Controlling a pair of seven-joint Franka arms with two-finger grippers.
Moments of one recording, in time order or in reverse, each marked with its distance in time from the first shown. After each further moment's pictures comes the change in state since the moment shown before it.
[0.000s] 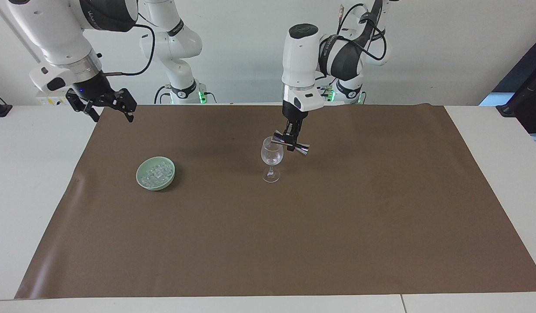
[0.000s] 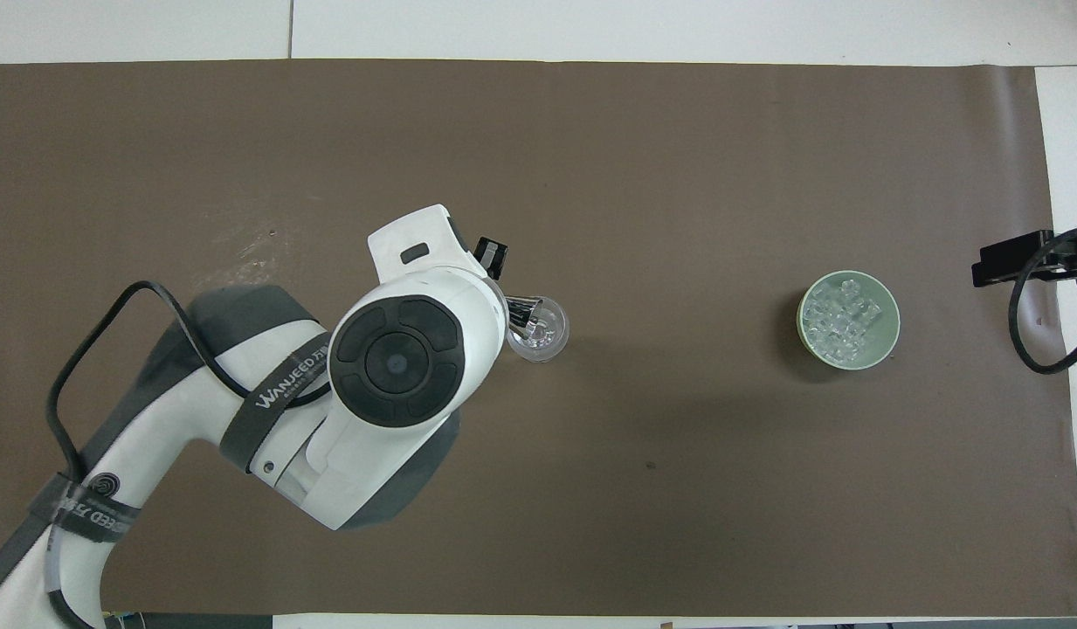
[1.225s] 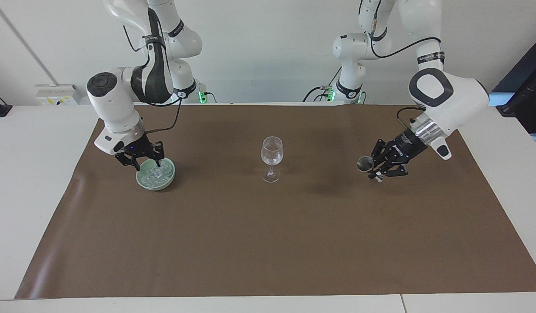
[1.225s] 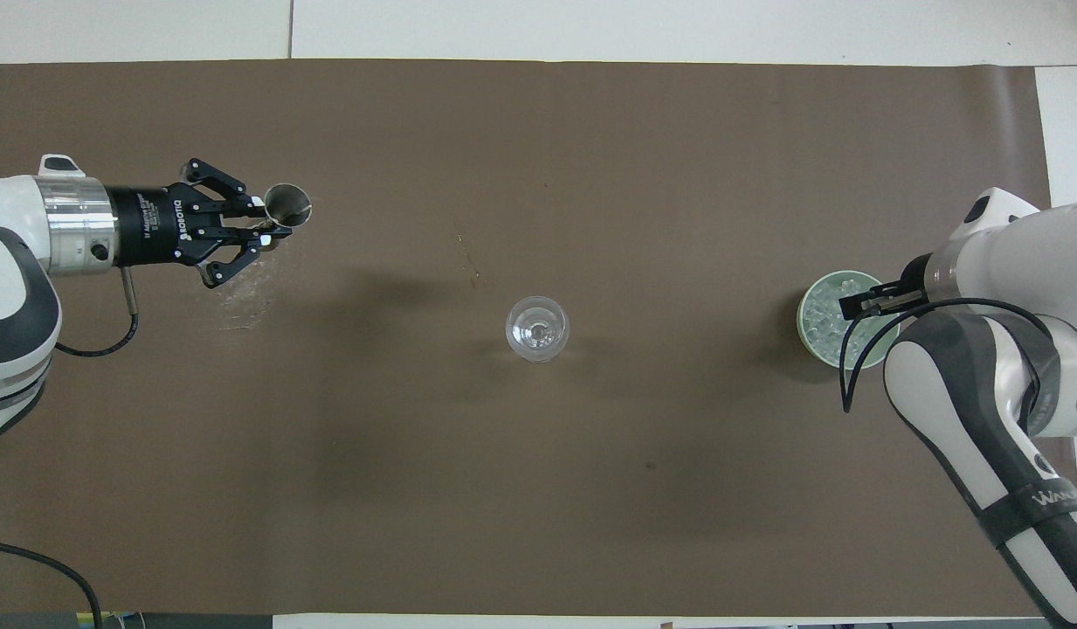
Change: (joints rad) left arm 0.691 0.034 0.011 -0.130 -1.012 -0.028 0.655; right arm 0.036 0.070 0.003 -0.480 0.003 0.601 -0.190
